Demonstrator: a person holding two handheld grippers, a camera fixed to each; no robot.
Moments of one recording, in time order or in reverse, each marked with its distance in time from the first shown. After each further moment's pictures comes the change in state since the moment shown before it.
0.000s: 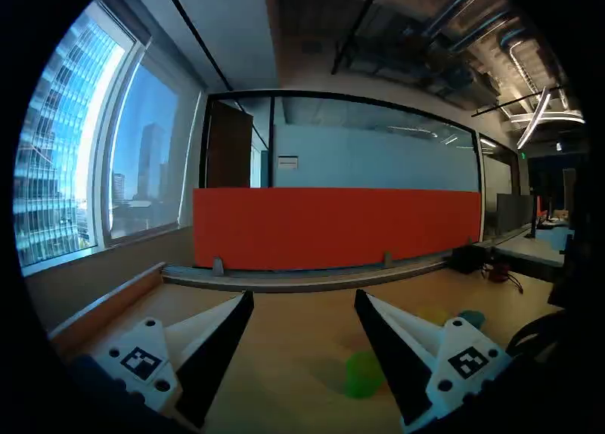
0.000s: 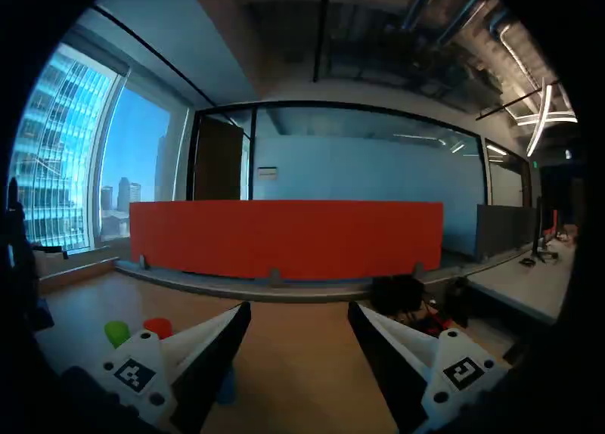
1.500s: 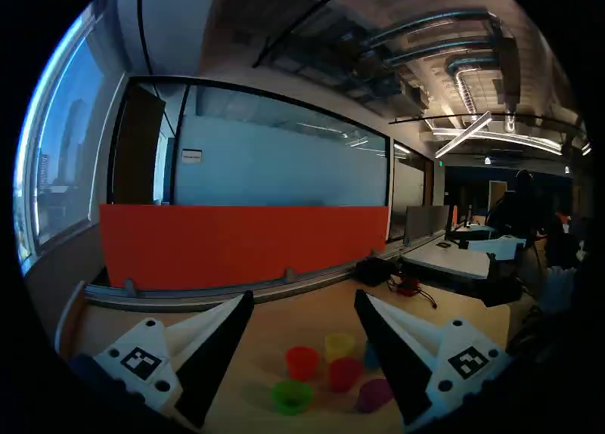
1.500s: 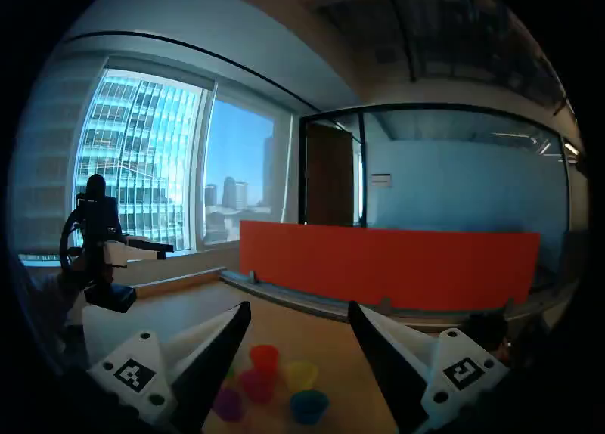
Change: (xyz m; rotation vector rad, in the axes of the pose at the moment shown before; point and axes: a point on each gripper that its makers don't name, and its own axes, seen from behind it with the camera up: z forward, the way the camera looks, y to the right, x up) left arm 0.097 0.081 -0.001 -0.498 -0.048 -0.048; right arm 0.088 -0.120 -0.023 0.545 -0.013 -0.019
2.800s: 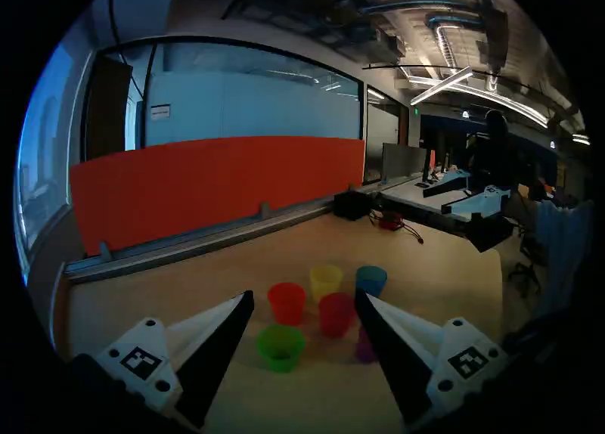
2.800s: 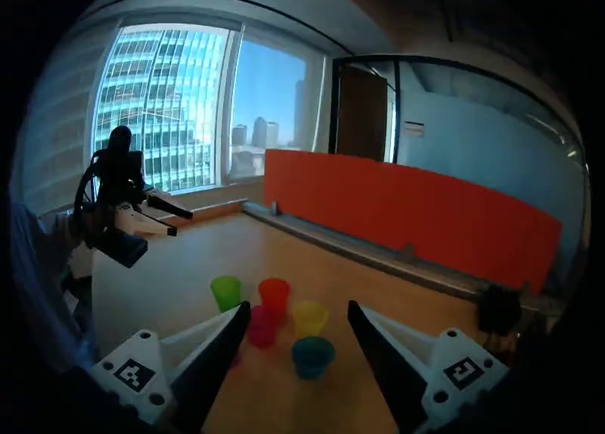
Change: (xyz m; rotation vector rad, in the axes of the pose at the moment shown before) left arm -0.118 0.004 0.009 -0.123 -0.261 0.059; right arm -0.105 0.001 0.001 0.131 -0.294 -0.069
